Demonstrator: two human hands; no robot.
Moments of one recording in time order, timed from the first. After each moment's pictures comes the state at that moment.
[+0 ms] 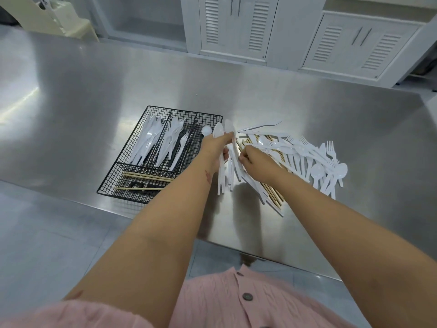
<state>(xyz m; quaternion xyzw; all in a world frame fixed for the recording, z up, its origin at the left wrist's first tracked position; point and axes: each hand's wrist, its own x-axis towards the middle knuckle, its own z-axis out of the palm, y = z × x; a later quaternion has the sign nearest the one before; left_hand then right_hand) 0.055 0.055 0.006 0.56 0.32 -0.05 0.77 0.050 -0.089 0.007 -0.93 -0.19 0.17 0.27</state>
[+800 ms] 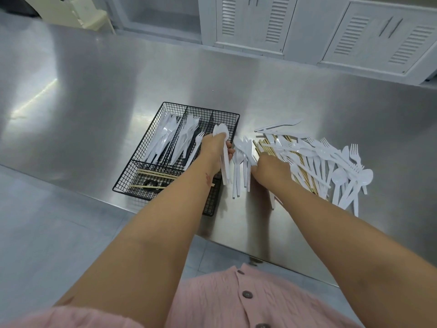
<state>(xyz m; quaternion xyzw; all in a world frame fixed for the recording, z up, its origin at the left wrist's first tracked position) 0.049 0.095 0.004 0.55 0.37 -0.02 0.75 0.059 -0.057 -0.030 -0.98 -0.08 0.13 0.09</state>
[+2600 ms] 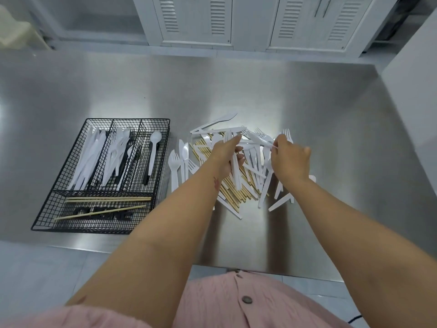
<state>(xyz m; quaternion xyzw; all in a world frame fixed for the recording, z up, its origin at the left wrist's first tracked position) 0.097 -0.082 -0.002 0.55 0.31 -0.19 0.75 0.093 -0.250 -0.027 -1.00 0.01 -0.07 0.07</state>
